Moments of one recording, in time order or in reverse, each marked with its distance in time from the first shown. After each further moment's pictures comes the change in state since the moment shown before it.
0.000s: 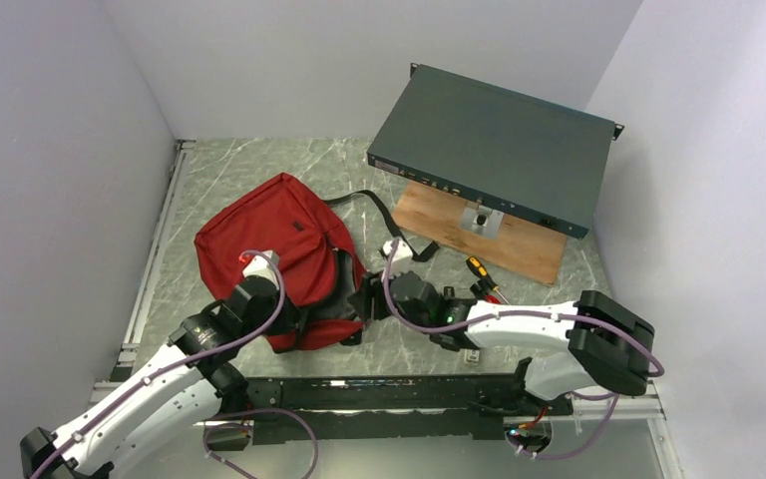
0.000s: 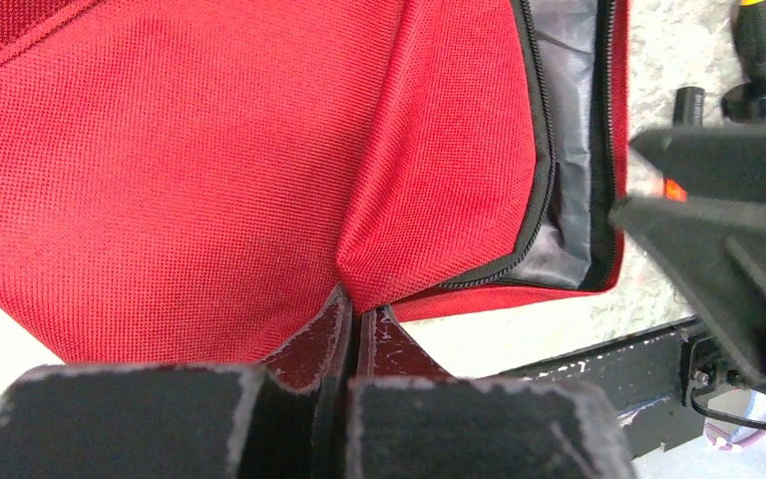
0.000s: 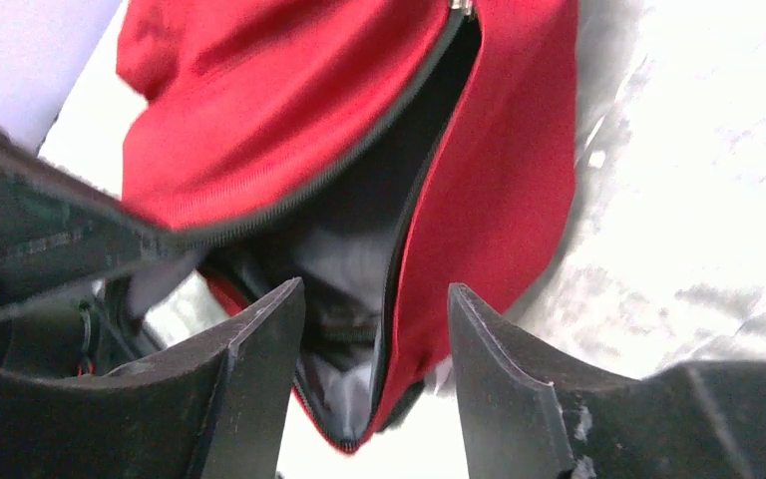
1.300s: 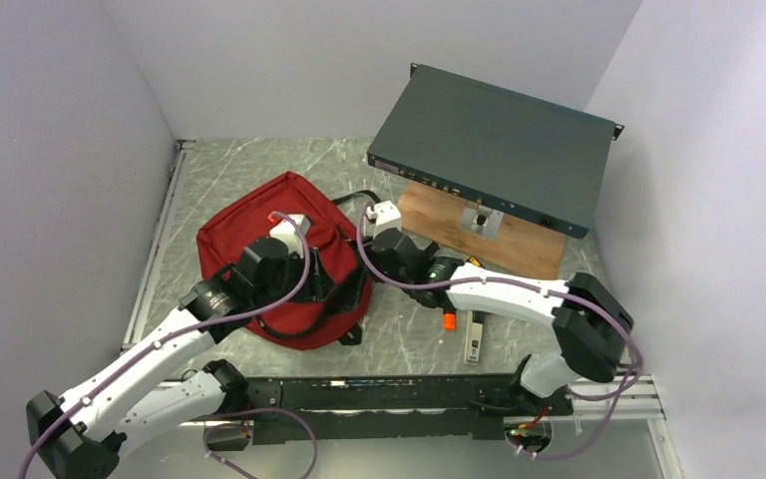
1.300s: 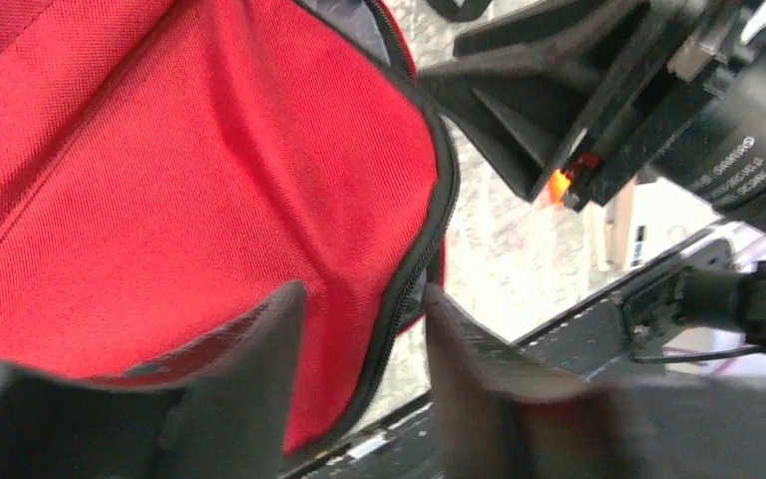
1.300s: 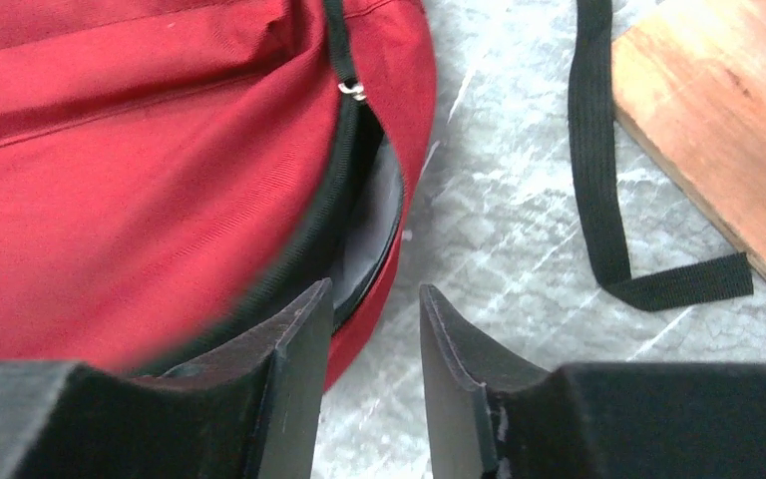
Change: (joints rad) left arm 0.002 0.268 0.281 0.118 0.138 0.230; right arm -0.161 0.174 0.409 -0.434 0.115 -0.260
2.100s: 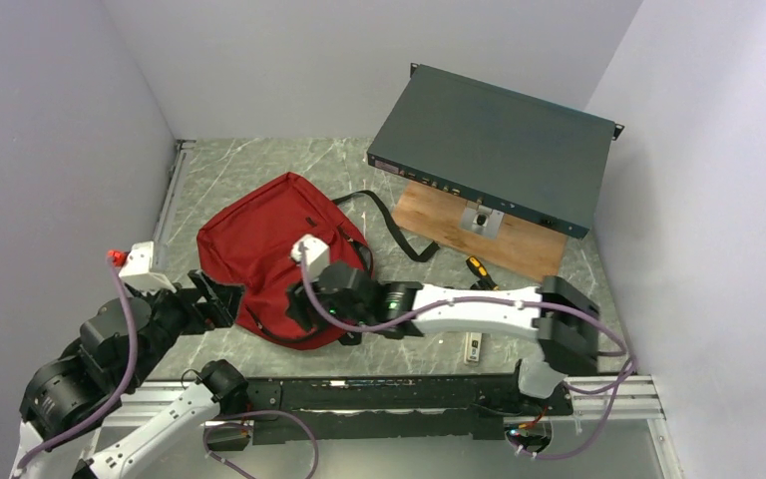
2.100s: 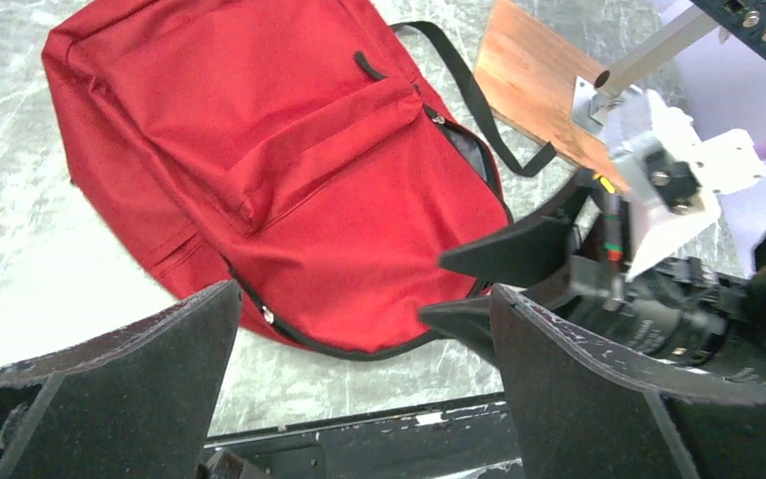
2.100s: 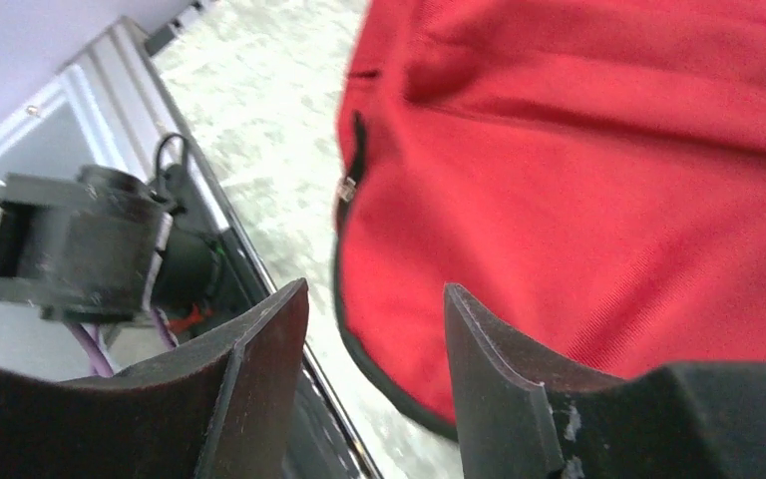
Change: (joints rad) left arm 0.000 -0.469 0.390 -0.616 -0.392 -0.022; right arm 0.297 0.031 0.146 0.053 -0.230 0.003
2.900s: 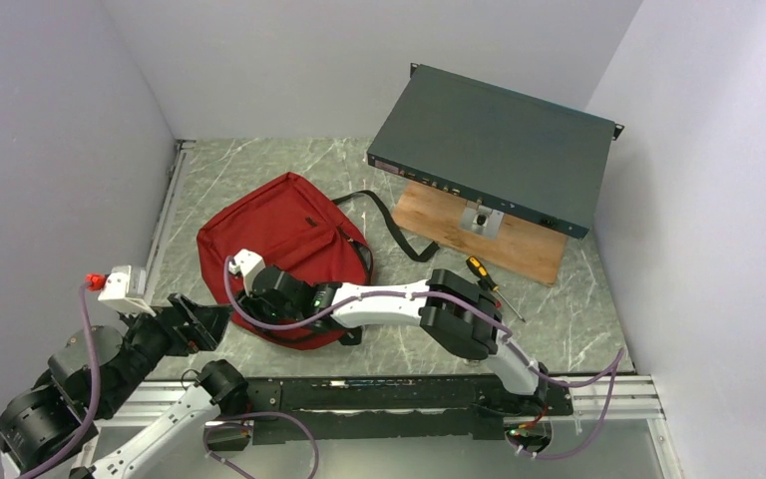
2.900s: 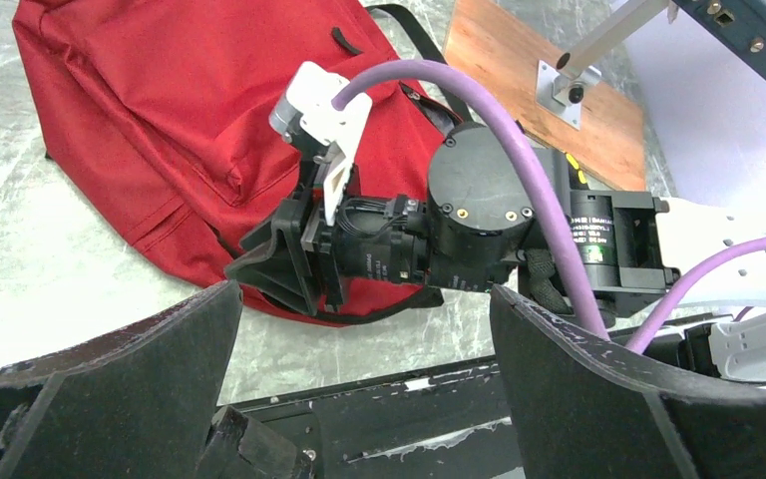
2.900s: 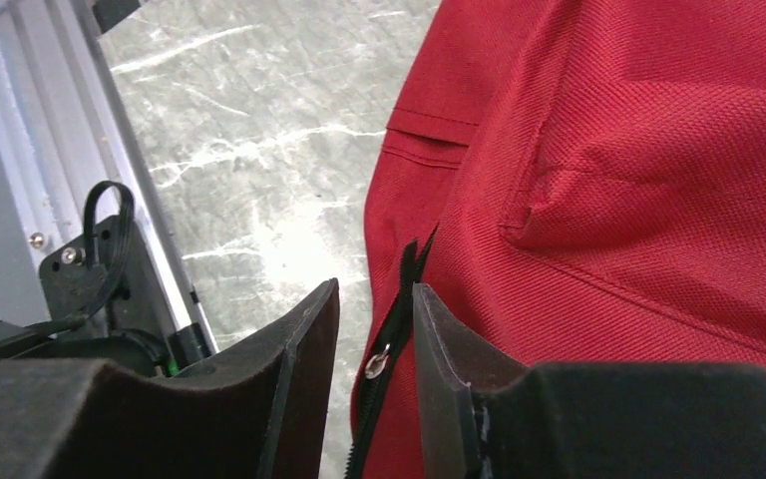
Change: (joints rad) left arm 0.000 -0.129 0.026 -0.109 0.056 -0.023; right arm 0.015 0.605 0.494 0.053 -0.123 -0.060
